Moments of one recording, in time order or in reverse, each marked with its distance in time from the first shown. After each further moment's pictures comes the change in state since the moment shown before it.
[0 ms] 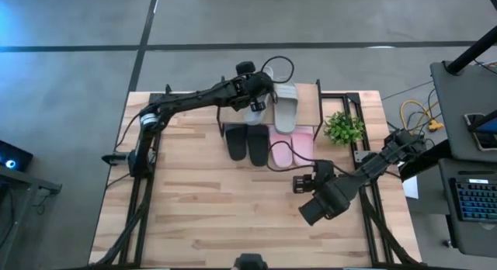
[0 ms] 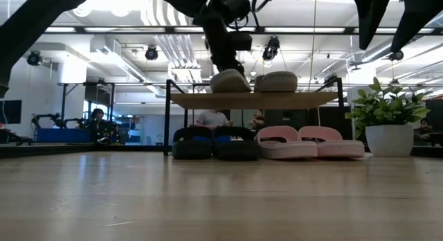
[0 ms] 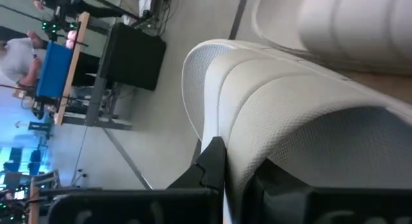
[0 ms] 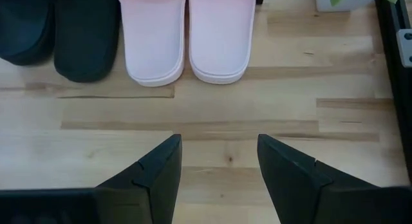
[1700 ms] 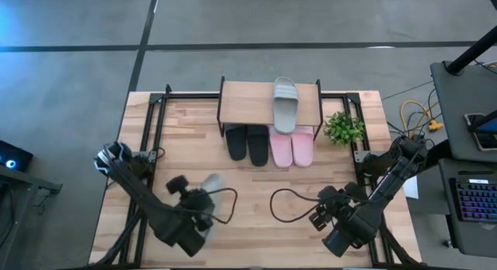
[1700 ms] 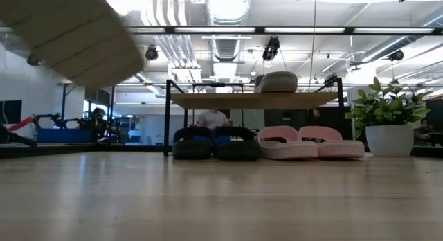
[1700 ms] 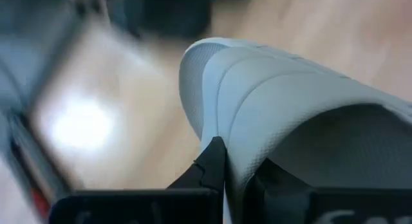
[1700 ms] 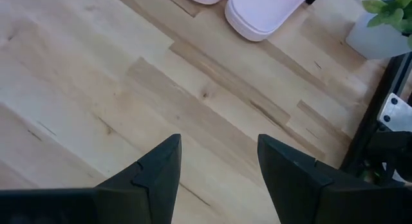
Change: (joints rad) left arm -1.126 -0.247 -0.322 -0.973 0.064 -1.845; right arm 0.279 0.031 0.004 -0.001 -0.046 -0.390
